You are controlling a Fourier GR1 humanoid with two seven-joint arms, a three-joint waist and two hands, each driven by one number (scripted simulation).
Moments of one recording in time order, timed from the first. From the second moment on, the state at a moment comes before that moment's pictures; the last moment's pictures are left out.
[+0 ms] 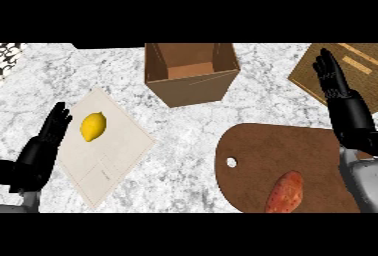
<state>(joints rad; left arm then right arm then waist) -0.01 0.49 -0.14 -1.47 0.29 0.17 -0.14 -0.29 -0.42 0.09 -1.50 -0.09 -0.12 -0.21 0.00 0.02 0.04</state>
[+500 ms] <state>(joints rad) -0.06 0.51 -0.16 -1.41 0.25 0.21 0.03 -0.02 -0.20 0.02 -1.64 -0.34 0.01 -0.61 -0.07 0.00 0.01</state>
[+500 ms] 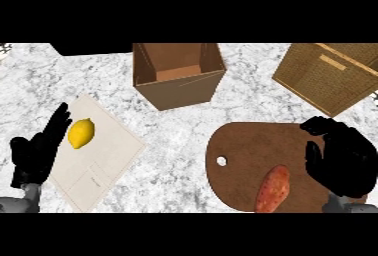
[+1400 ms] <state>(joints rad) -0.15 0.48 -0.19 -1.40 0.20 0.24 0.15 0.66 -0.48 -0.01 -2.13 0.18 -0.23 -0.26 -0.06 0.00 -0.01</state>
